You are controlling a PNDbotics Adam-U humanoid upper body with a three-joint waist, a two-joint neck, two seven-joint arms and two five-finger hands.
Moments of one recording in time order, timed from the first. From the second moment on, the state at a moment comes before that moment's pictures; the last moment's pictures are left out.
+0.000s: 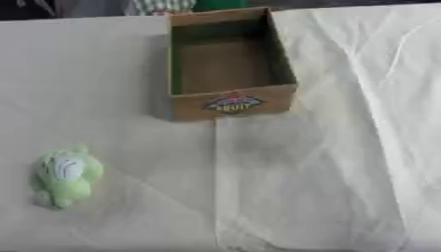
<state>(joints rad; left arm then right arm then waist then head) -0.30 0.99 0.11 -1.59 -0.38 -0.54 -0.04 -0.23 -0.60 -0.18 -1.99 -0.10 -0.30 -0.48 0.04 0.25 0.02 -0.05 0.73</state>
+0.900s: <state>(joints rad) -0.51 1.00 -0.13 -1.56 -0.37 -0.51 -0.25 -0.24 -0.60 -0.17 -1.99 -0.11 -0.29 -0.46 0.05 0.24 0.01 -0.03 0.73</state>
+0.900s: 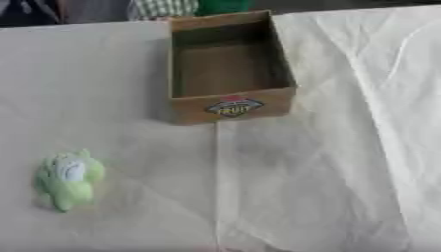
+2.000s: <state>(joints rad) -0.66 0.89 -0.34 -1.46 -0.52 -0.57 -0.36 -0.24 -0.60 -0.16 -1.99 -0.12 -0.29 -0.45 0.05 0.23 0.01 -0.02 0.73</state>
